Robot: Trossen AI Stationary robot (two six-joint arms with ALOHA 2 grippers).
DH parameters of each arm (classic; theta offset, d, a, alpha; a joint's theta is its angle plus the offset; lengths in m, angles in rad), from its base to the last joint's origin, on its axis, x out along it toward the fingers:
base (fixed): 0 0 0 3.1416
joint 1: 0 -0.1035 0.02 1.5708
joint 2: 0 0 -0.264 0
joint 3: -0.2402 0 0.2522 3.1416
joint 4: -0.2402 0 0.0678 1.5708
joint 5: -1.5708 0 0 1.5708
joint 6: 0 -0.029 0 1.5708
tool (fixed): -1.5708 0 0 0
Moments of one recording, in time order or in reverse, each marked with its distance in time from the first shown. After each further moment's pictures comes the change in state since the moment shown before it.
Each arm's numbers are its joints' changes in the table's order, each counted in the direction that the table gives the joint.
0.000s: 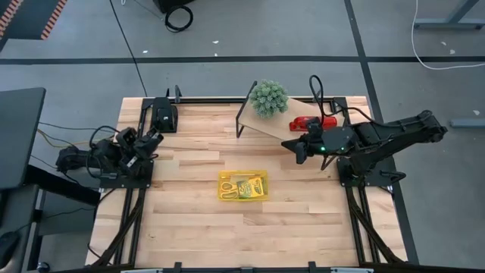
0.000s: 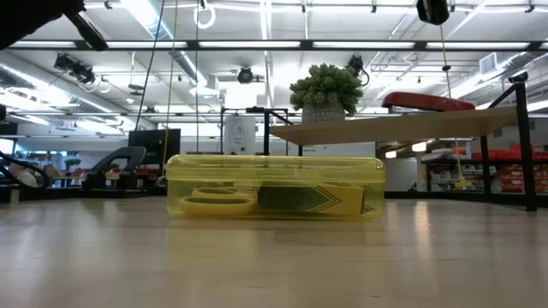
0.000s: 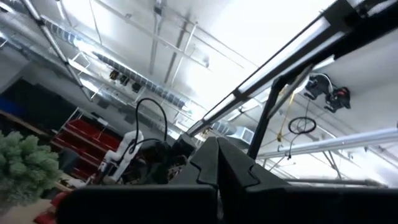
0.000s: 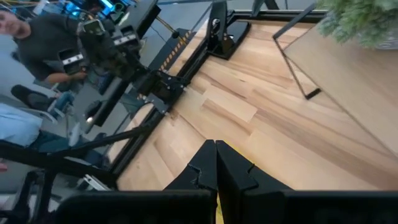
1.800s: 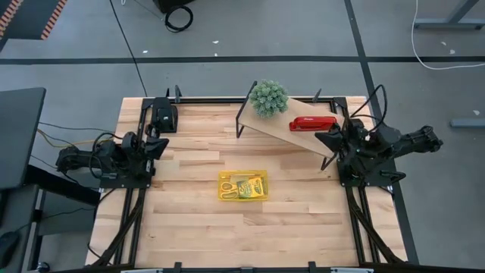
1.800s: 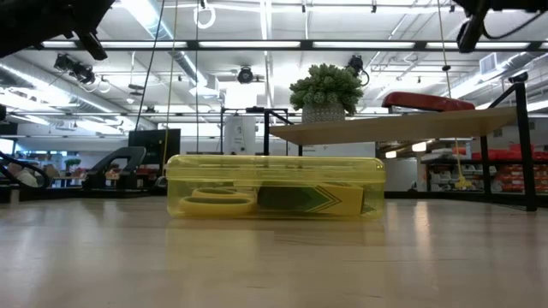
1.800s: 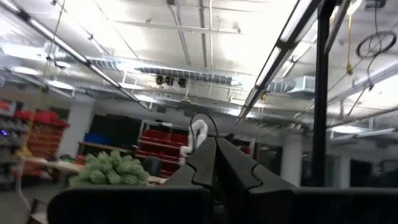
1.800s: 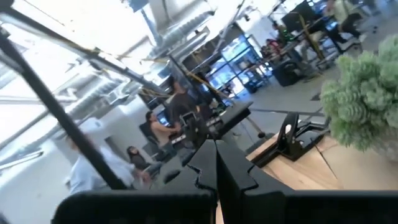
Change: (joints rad) left arm 0.000 0.000 0.017 -0.119 -0.095 -0.413; right arm -0.025 -0.767 0.695 0.678 -0.012 0.492
